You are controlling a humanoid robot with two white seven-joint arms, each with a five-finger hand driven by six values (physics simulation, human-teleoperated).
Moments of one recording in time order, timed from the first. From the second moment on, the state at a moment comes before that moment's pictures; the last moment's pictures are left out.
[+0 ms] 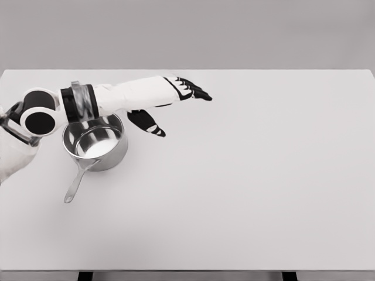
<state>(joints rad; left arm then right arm) -0.77 0.60 -0.74 -1.66 -0.14 -0.31 -0.57 0.03 0.00 0.53 -0.10 0.16 -0.06 0.36</state>
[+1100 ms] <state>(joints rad) -0.71 1.05 -0.95 -1.76 -0.08 -0.61 -0.56 0.04 0.00 0.54 -0.10 0.16 -0.05 0.36</state>
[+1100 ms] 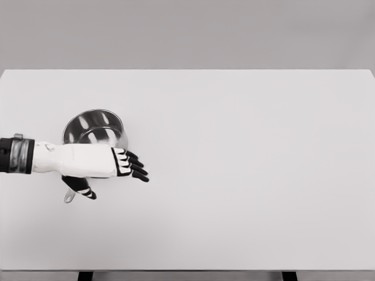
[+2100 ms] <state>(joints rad) -0.72 1.13 -0.95 -1.58 -0.12 -0.61 -0.56 0.04 0.00 0.54 -0.10 0.16 -0.05 0.36</state>
